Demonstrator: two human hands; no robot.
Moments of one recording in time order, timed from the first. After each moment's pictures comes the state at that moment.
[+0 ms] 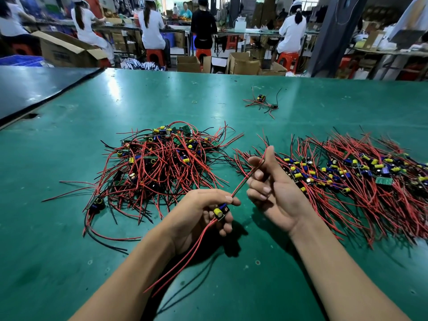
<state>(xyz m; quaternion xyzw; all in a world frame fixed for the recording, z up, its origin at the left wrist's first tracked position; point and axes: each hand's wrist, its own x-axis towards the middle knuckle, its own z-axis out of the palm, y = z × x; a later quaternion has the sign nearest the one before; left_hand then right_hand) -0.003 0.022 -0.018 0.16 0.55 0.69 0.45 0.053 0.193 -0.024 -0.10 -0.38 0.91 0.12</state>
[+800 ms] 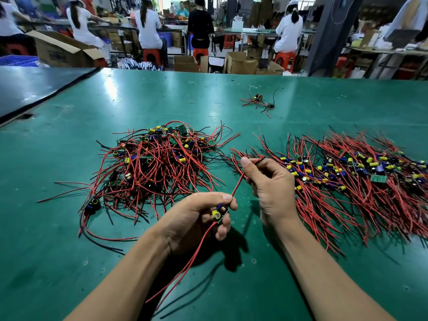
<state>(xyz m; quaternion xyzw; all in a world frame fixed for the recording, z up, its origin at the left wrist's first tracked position) 0.002 0.019 -0.019 0.19 0.50 0.68 0.51 0.044 0.180 -0.038 -0.15 -0.58 0.70 0.39</state>
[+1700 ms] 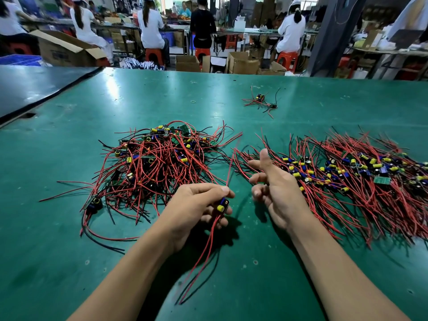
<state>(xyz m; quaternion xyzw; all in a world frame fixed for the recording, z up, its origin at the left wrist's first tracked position) -0.001 0.022 -0.016 0.16 0.61 0.68 0.36 0.052 0.195 -0.029 -0.23 -0.54 0.78 0.22</state>
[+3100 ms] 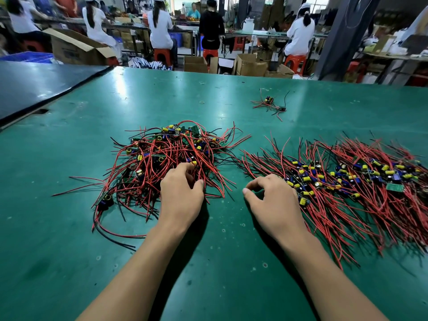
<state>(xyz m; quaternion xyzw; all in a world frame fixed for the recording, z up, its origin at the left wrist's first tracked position) -0.046 0.019 -0.043 0.16 0.87 0.46 -0.10 0.057 0.177 -0.044 -0.23 -0.92 0.24 0.21</state>
